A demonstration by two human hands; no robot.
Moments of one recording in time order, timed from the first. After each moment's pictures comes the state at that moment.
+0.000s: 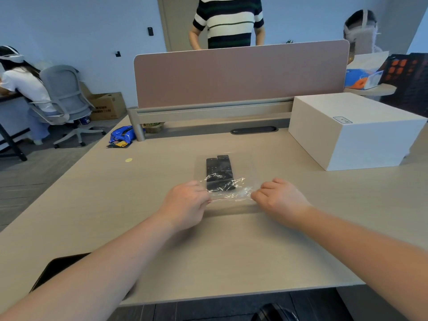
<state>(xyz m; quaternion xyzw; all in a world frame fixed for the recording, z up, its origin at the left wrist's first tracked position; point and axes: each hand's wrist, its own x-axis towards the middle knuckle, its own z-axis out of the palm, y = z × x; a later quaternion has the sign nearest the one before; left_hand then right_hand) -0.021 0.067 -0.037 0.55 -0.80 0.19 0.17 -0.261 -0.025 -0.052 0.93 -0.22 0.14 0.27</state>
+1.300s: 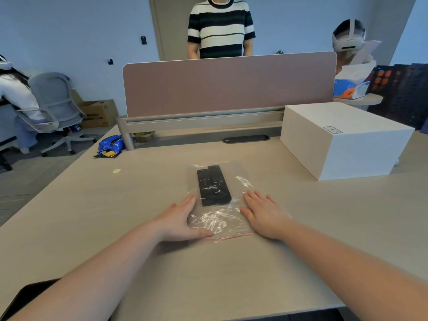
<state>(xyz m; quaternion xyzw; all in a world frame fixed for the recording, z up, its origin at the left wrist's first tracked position) -0.008 0.043 -0.052 0.71 -0.68 -0.20 0.00 -0.245 -0.038 -0.070 0.88 -0.47 0.00 -0.09</state>
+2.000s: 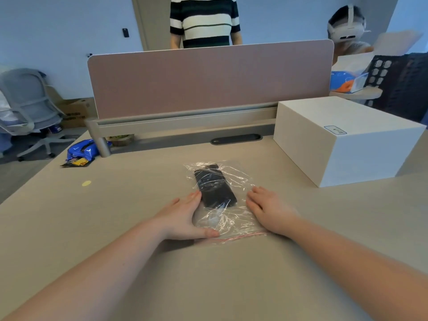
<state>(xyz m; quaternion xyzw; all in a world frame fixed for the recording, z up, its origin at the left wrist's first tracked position) -0.026 -0.038 -0.055 0.65 -0.75 -0.16 -0.01 -0.265 -0.104 -0.073 0.85 -0.49 0.12 -0.14</state>
